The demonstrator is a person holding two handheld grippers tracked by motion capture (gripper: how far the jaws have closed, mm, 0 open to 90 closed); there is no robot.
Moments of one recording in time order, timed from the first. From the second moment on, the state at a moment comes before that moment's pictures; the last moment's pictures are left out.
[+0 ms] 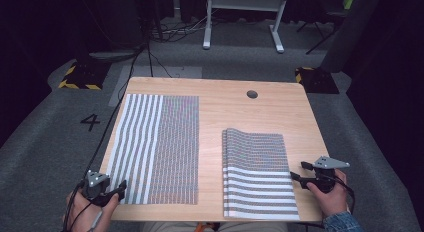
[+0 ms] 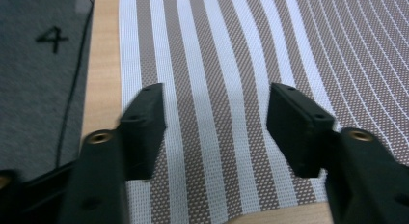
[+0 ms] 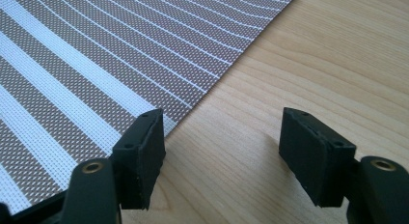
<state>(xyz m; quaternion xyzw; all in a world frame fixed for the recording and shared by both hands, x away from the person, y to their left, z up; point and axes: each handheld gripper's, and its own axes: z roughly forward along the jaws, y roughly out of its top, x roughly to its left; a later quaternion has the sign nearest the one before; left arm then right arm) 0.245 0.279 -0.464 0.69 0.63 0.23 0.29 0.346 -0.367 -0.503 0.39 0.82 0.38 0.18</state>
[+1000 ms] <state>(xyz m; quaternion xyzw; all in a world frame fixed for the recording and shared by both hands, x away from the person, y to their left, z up) 0.276 0.253 -0.503 0.66 0.64 0.26 0.29 0.346 -0.367 -0.503 0.39 0.82 0.38 0.18</state>
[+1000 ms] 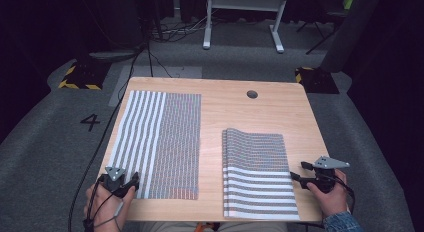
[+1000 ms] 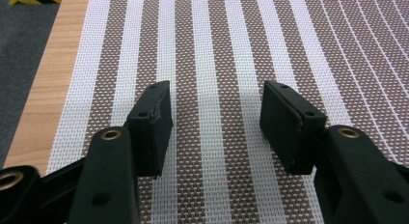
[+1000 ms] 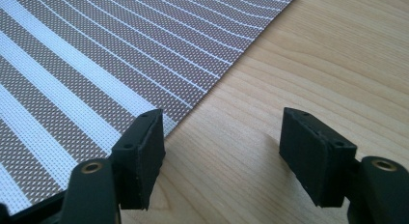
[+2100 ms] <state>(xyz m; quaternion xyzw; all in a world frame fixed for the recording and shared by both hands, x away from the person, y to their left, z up) 0.257 0.208 -0.421 0.73 0.52 0.22 0.39 0.346 -0.367 -0.503 0.39 0.82 0.38 0.18</state>
